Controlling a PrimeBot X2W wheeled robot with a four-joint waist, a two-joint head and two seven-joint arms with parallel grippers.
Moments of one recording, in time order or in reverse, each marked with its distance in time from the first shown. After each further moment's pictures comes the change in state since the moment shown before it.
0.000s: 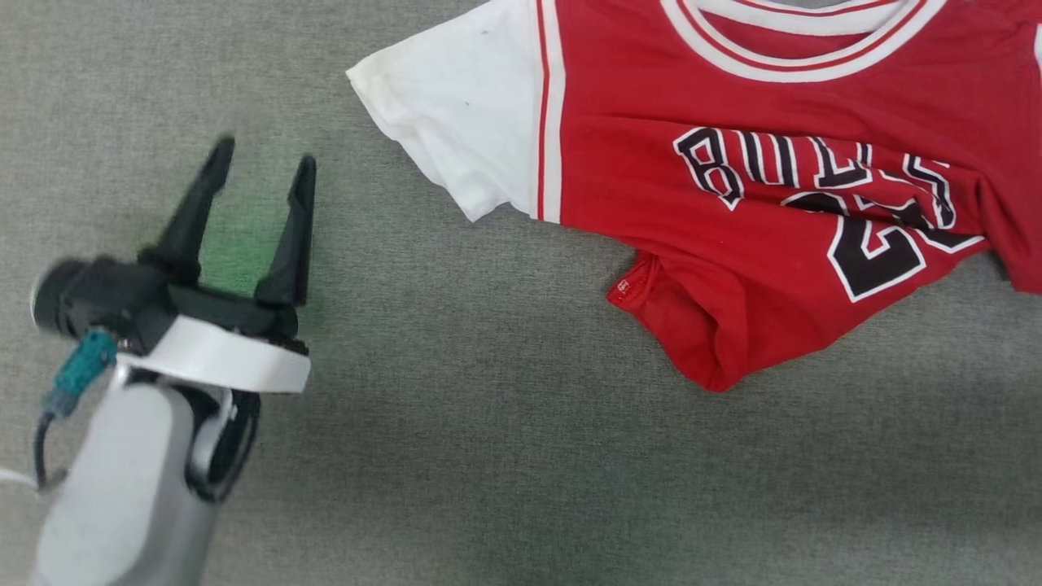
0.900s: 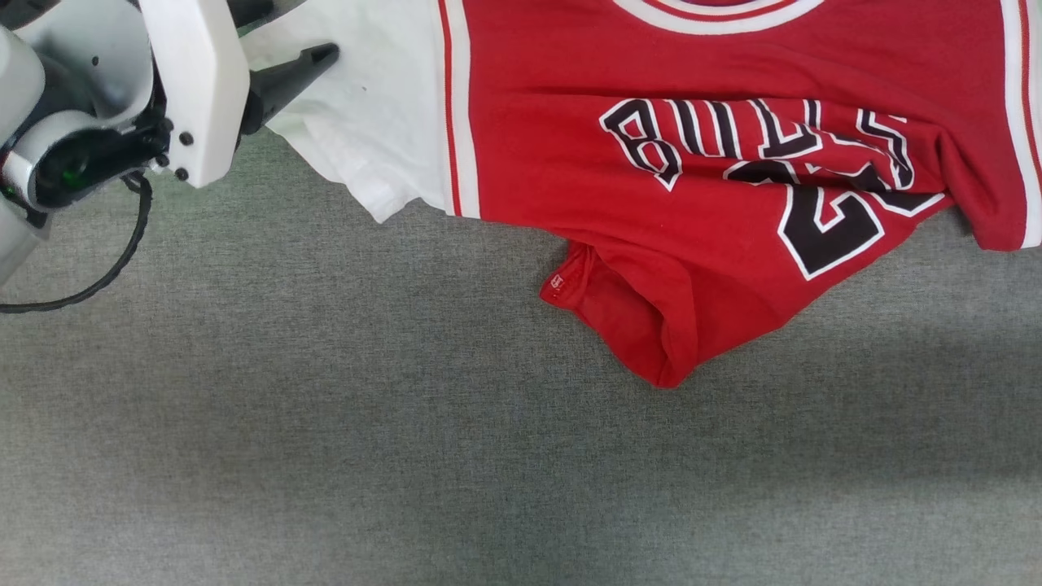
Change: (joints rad) left arm -1.039 0.515 -1.060 0.181 -0.855 -0.005 0.743; right arm -0.123 0.045 0.078 -0.094 -0.014 0.001 0.015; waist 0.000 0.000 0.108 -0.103
